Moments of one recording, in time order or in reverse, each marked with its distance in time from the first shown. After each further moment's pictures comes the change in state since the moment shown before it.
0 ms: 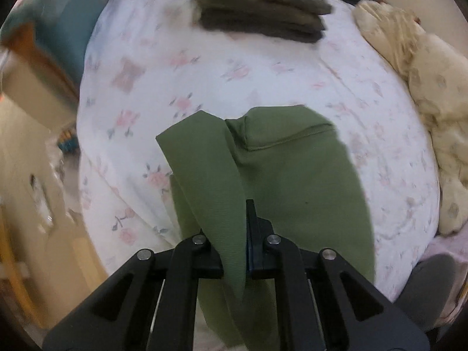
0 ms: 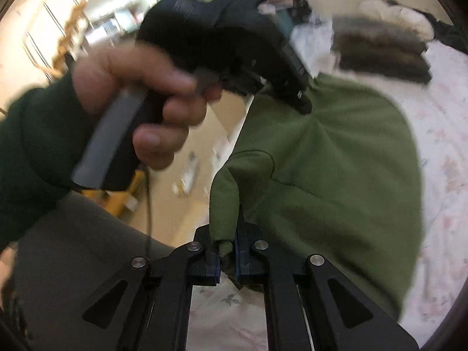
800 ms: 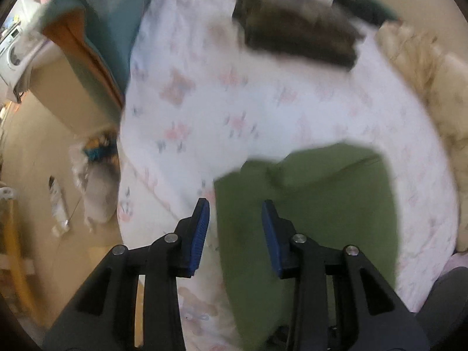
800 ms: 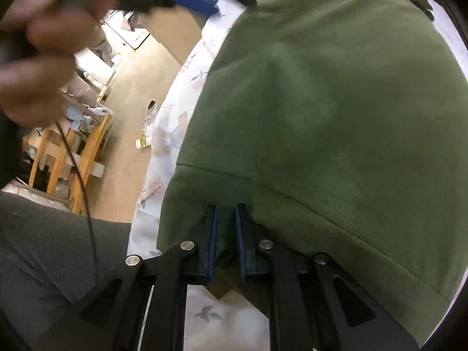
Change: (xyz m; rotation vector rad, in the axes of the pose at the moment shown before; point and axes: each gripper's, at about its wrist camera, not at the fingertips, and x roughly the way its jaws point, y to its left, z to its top) left arm -0.032 0.035 -0.004 -0.013 -0.153 0.090; right arm 0.085 -0.029 -0.017 0.117 0.265 -0.130
